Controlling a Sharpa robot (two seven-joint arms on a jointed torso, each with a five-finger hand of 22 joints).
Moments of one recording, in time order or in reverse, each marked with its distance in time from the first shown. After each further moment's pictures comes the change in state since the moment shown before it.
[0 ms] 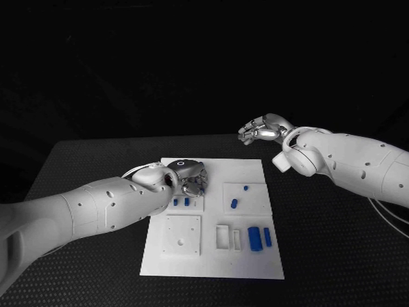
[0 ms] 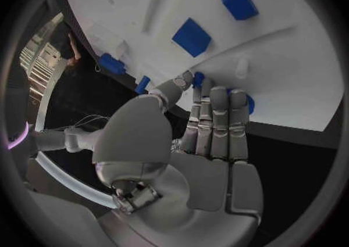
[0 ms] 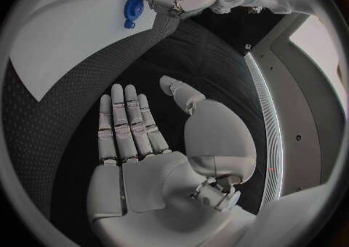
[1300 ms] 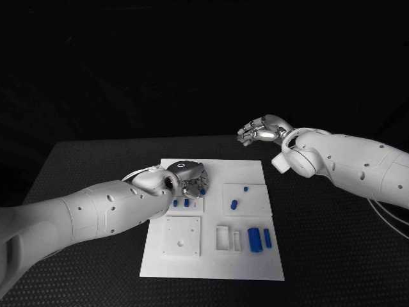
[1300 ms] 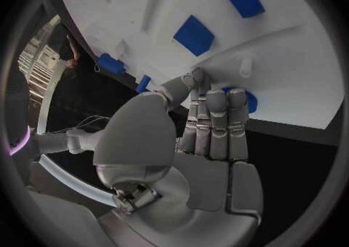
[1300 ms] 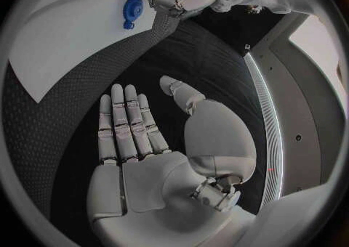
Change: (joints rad) left arm -0.008 -0.005 -0.002 0.016 -0.006 -0.054 0.002; left_hand 0.083 0.028 0.129 -0.078 0.004 0.106 -0.017 0.023 -0.001 0.135 -0.042 -0.012 0.018 0.136 -0.039 0.036 -0.042 0.004 0.075 -0.021 0.000 0.003; right arm 0.000 -0.001 0.000 0.004 0.000 0.000 0.000; right_hand 0.000 0.000 0.000 0.000 0.000 0.001 -0.001 0.000 -0.001 0.000 0.000 0.000 0.000 0.000 0.000 0.000 0.000 0.000 0.000 0.000 0.000 0.003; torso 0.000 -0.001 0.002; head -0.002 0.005
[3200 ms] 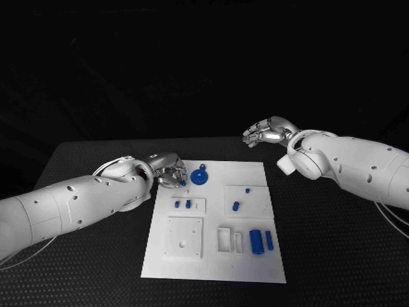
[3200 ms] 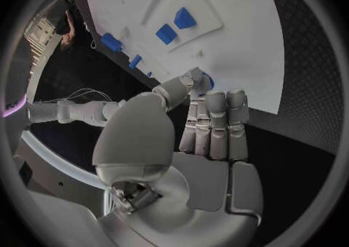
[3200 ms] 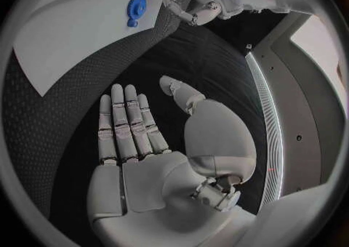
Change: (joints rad) left arm 0.018 -0.176 0.080 0.083 0.138 0.075 -0.005; left_hand -0.028 -0.012 0.001 0.001 -0.004 0.006 0.001 -0.003 0.001 0.015 -0.006 -0.014 0.003 0.007 -0.003 0.004 -0.005 0.001 0.007 0.000 -0.004 0.000; right arm 0.000 -0.018 0.000 0.001 0.000 0.000 0.000; right_hand 0.000 0.000 0.000 0.000 0.004 0.000 0.000 0.000 -0.001 0.000 0.000 0.000 0.000 0.000 0.000 0.000 -0.001 0.000 0.000 0.000 -0.004 0.003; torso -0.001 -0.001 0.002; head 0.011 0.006
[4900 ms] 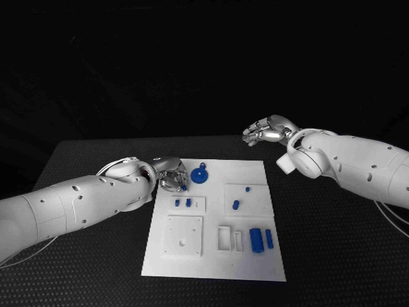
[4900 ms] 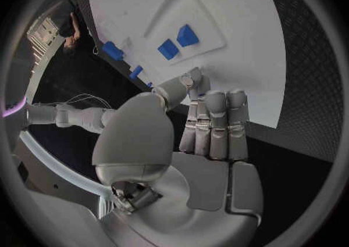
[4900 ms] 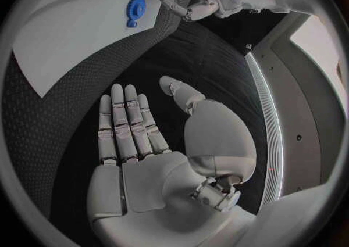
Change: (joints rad) left arm -0.002 0.022 -0.018 -0.016 -0.008 0.057 -0.016; left_hand -0.009 -0.004 0.000 0.000 0.000 0.000 0.001 -0.003 0.001 0.002 0.002 -0.008 0.000 0.000 0.001 0.000 -0.002 0.000 0.002 0.002 0.000 0.003; right arm 0.000 0.004 0.000 0.001 0.000 0.000 0.000; right_hand 0.000 0.000 0.000 0.000 0.000 0.000 0.000 0.004 -0.002 0.000 0.000 0.000 0.000 0.000 0.000 0.000 0.000 0.000 0.000 0.000 -0.004 0.004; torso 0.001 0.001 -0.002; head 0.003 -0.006
